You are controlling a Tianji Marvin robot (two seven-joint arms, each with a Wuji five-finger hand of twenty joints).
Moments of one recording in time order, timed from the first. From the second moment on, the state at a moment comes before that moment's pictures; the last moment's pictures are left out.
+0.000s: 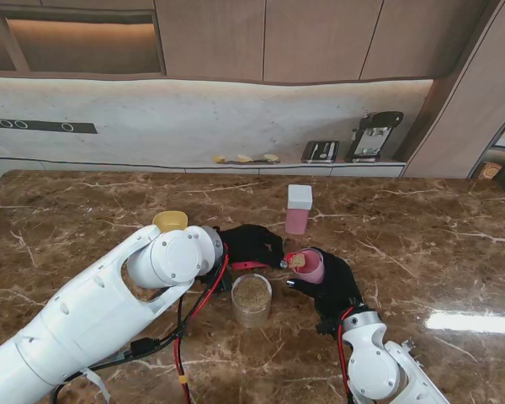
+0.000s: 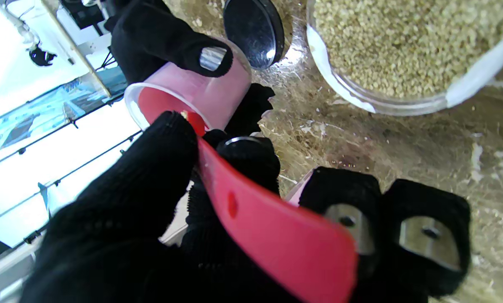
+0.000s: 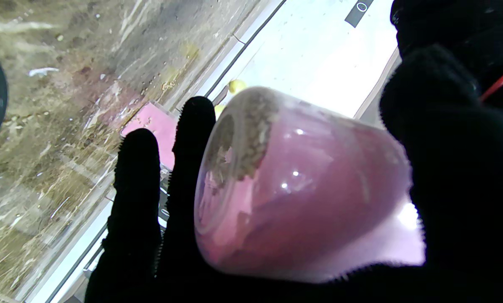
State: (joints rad) left arm 1.08 -1.11 -0.73 -1.65 0.19 0.37 -0.41; right arm -1.68 -1.21 1.20 -1.43 -0.37 -0.33 -0.40; left_hand 0.74 -0.41 0.59 -0.23 0.72 -0.15 1.05 0.99 1.28 -0.13 1.05 0.97 1.24 0.21 1.61 0.84 1.03 0.43 1.76 0.81; right_hand 0.40 -0.83 0.88 -0.24 0.70 -0.15 0.80 0.46 1.04 -0.03 0.42 0.53 0.95 0.02 0.54 0.49 0.47 0.11 1.05 0.50
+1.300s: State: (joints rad) left arm 1.03 -1.10 -0.63 -1.65 0.64 0.02 -0.26; right arm -1.68 -1.21 1.20 -1.43 -0.37 -0.33 -0.40; left_hand 0.72 -0.41 0.62 -0.23 0.73 -0.16 1.05 0.99 1.28 -0.13 1.05 0.97 1.24 0.21 1.61 0.84 1.03 0.43 1.76 0.81; right_hand 0.40 -0.83 0.88 -0.24 0.70 -0.15 0.80 0.46 1.04 -0.03 0.42 0.53 0.95 0.02 0.54 0.49 0.47 0.11 1.05 0.50
